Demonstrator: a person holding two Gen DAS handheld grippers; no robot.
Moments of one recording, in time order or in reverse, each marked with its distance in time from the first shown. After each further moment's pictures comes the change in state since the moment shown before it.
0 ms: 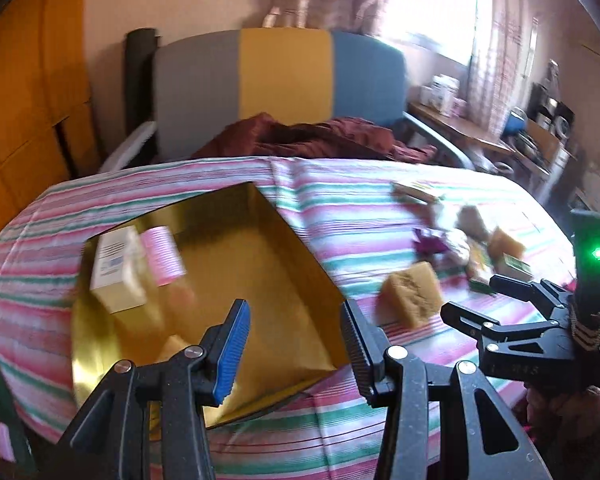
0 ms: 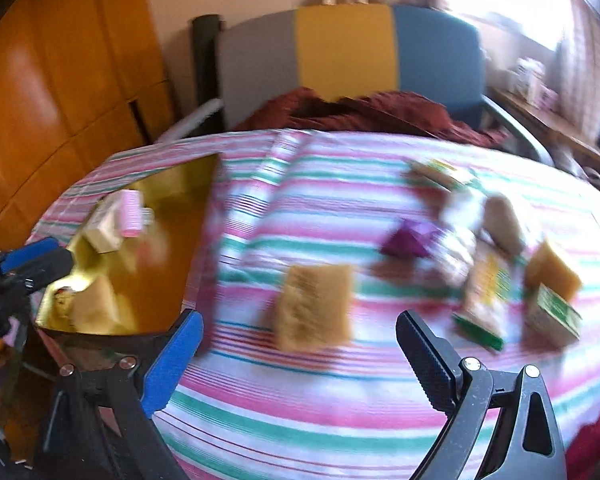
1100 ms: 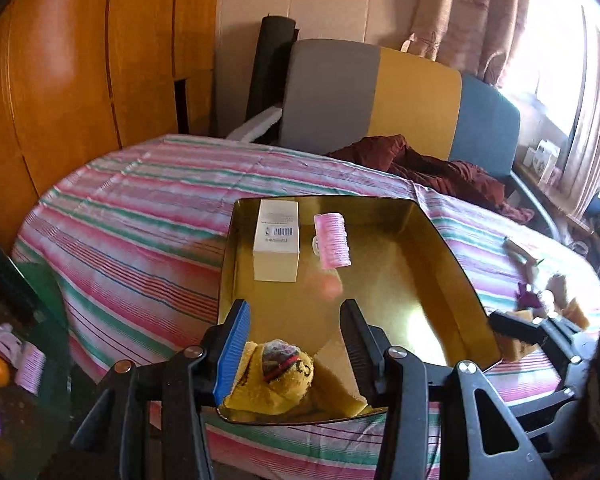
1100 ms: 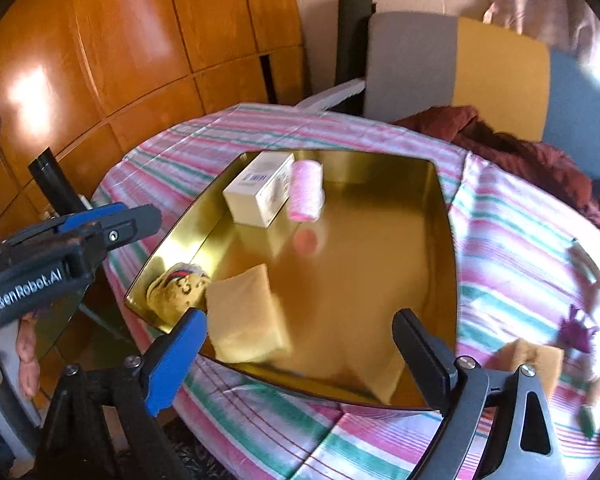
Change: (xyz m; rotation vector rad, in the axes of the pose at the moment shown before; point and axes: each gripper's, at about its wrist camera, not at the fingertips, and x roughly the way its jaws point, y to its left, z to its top) left arm -0.038 0.122 -0.036 -0.310 -0.057 0.296; right arm 0.023 0.181 0.015 -0.354 0.021 0.315
